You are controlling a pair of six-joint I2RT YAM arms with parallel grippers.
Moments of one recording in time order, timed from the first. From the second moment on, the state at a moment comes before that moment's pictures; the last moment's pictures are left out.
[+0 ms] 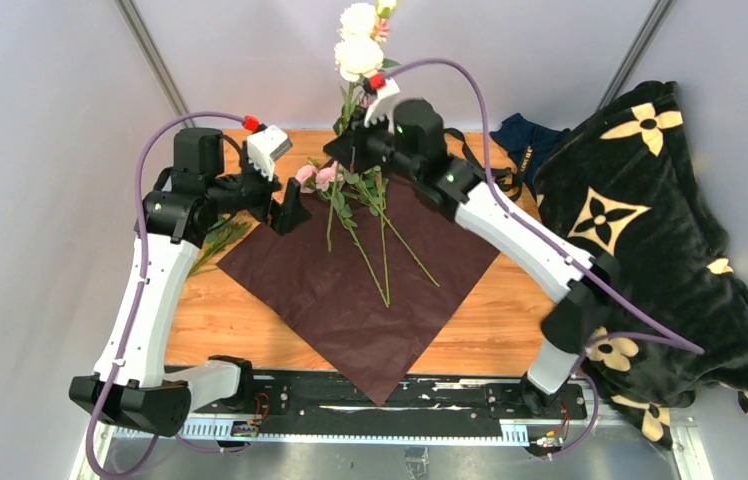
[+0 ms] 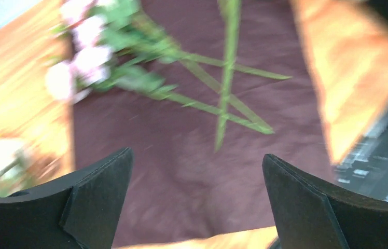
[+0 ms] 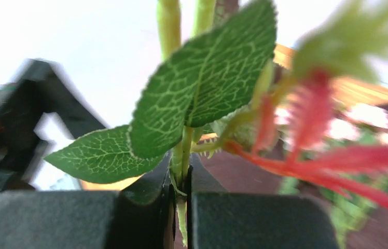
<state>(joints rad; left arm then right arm) -0.16 1.18 1.46 -0.89 0.72 0.27 0.80 1.63 1.62 0.01 -0.21 0.39</state>
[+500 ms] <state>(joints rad) 0.37 1.45 1.21 -0.83 -0.02 0.56 0.73 2.45 2.46 -0.92 0.06 0.09</state>
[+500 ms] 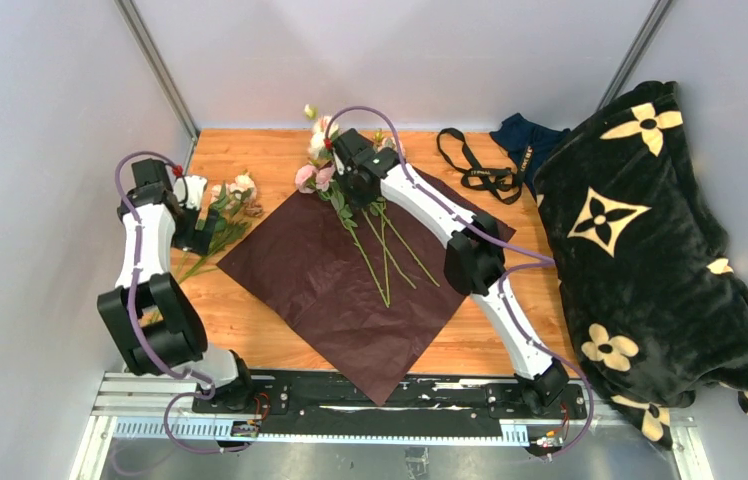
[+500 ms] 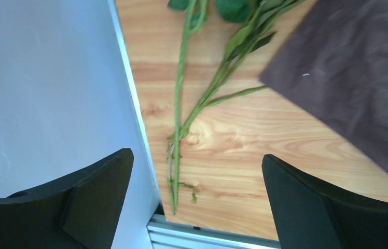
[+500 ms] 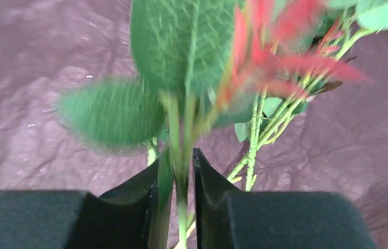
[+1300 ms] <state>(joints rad) 0.46 1.77 1.10 -0.61 -0.20 0.70 0.62 2.22 1.84 -0.84 -0.06 0.13</state>
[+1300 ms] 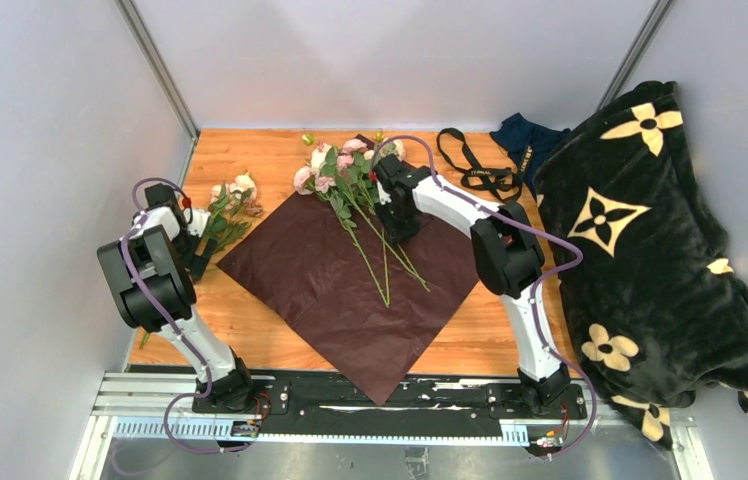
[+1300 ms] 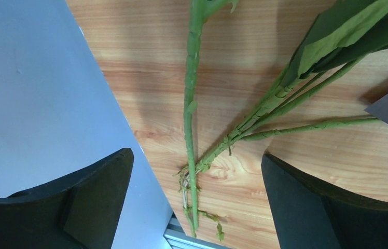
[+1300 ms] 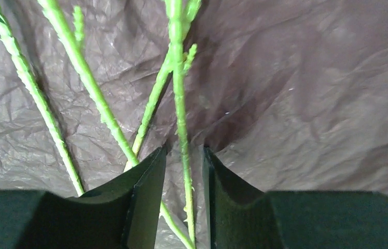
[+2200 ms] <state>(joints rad) 0.48 1.75 1.08 -0.60 -0.15 0.71 0.81 2.02 1.65 -0.69 0.06 0.30</state>
